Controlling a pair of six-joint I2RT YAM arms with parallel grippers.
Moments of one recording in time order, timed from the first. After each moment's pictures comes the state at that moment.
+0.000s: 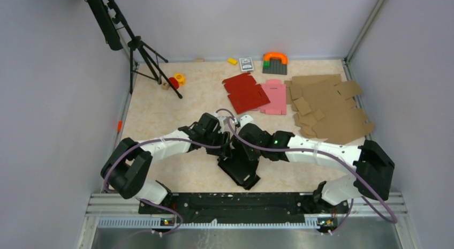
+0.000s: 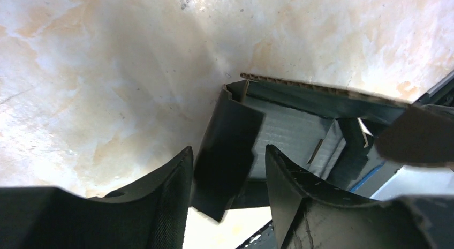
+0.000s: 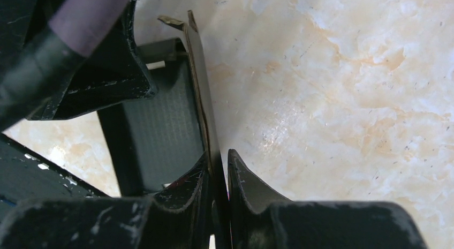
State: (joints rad) left arm -0.66 1.47 0.73 -0.25 0.33 -0.47; right arm 1.08 1.40 0.96 -0.51 0.28 0.40
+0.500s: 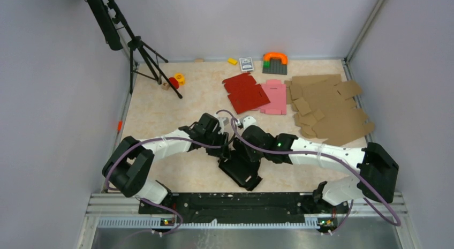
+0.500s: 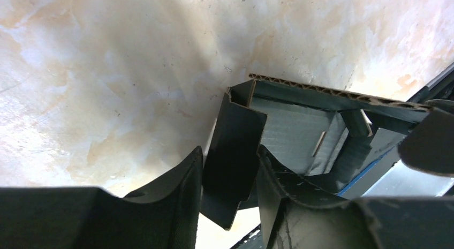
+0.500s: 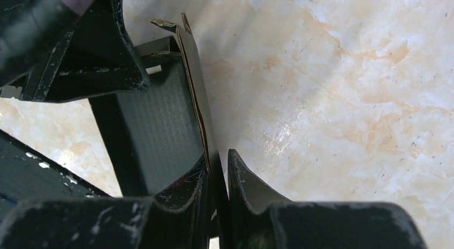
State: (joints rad) left arm -0.65 1.49 0.73 -0.26 0.38 -0.47; right arm 1.08 1.36 0.90 -0.46 0.28 0.42
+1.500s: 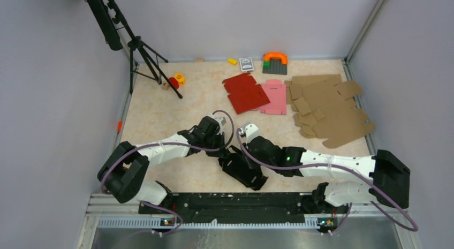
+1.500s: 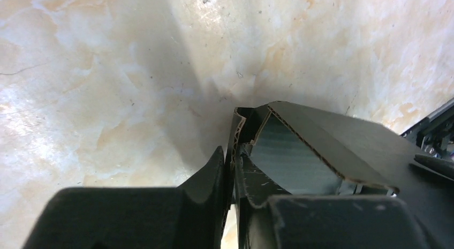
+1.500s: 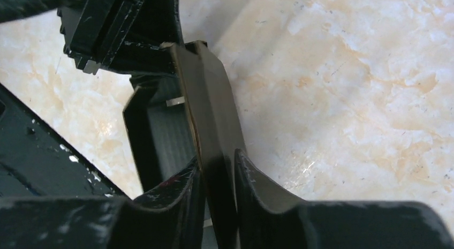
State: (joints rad) left arm -0.69 1.43 0.68 -0.22 0.26 -0.58; right arm 1.17 1.22 0.71 -0.21 0.30 0.38
